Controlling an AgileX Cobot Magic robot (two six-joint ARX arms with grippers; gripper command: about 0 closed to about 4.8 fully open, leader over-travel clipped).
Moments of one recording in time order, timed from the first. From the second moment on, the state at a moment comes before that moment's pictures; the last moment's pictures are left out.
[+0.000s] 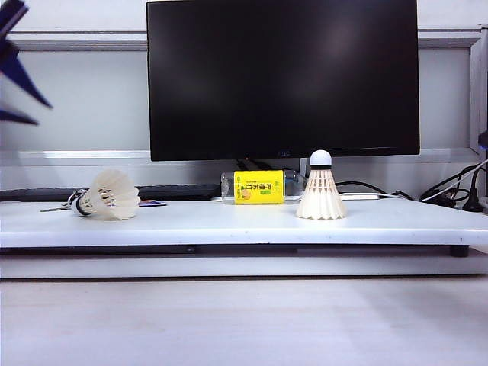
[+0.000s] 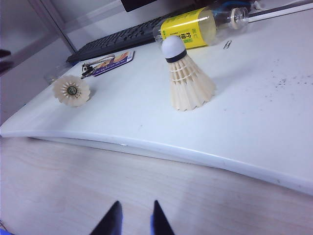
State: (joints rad) left arm 0.00 1.12 0.68 0.04 0.45 -0.75; right arm 0.13 0.00 0.01 -0.13 -0.50 0.34
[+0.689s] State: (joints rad) left arm 0.00 1.12 0.69 0.00 0.57 0.16; right arm 0.13 0.00 0.01 -0.14 -0.50 0.34
